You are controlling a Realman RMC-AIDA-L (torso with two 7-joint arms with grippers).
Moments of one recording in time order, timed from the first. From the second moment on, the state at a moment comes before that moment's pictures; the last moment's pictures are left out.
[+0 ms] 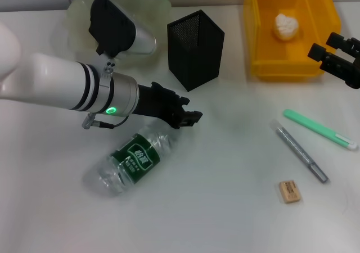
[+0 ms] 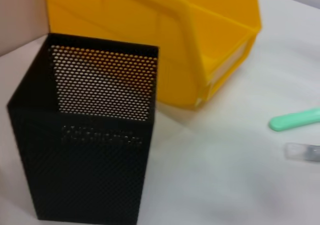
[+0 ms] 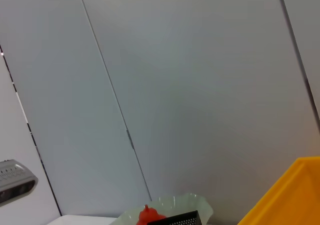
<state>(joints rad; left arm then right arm) -0.63 -2.08 1.63 0.85 1.98 0.90 -2.07 0.30 2.08 -0.72 -0.67 -1.53 -1.43 1.33</state>
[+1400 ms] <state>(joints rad) -0.70 -2.08 1.62 0.99 2.40 1.10 -2.42 0.30 2.08 -0.71 -0.65 -1.53 -1.44 1.32</state>
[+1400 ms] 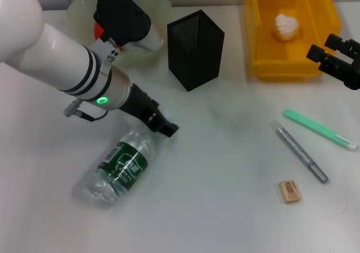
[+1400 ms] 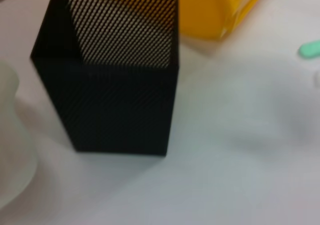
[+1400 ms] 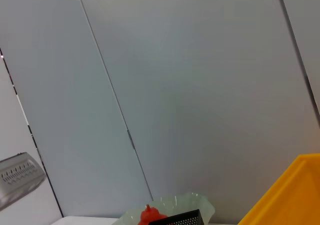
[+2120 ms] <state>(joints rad) -0.72 -2.08 1.62 0.99 2.43 1.14 -2.44 0.31 2.08 -0.71 -0.65 -1.53 -1.44 1.33</state>
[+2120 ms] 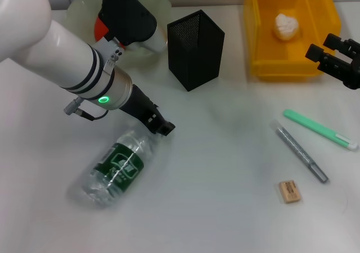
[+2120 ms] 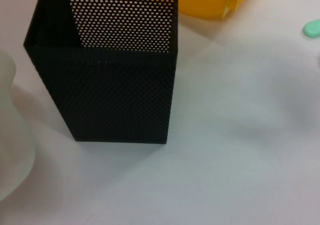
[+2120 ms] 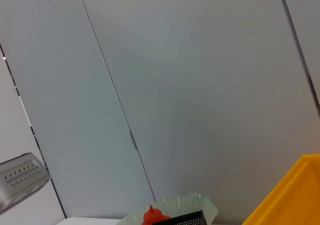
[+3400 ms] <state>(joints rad) -0.45 -2.07 1.49 1.51 2.43 1.01 -2.34 0.31 2.08 -0.71 -0.65 -1.53 -1.44 1.33</state>
